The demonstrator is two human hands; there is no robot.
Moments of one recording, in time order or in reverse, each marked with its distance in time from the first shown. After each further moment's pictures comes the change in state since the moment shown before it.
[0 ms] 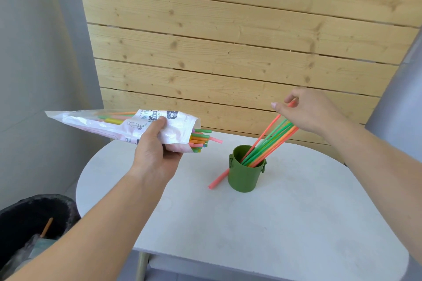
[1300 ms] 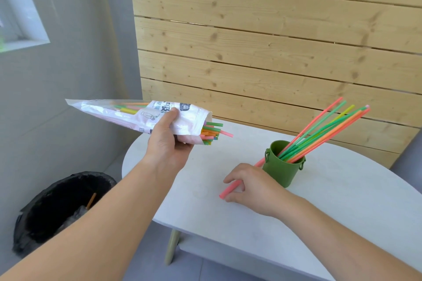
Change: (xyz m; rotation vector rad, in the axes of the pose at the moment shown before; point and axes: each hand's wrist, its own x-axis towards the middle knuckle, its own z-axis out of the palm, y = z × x) left_hand -0.001 0.040 -0.039 -0.011 0.090 0.082; right_hand -0.130 -0.106 0.143 0.292 -0.568 -0.426
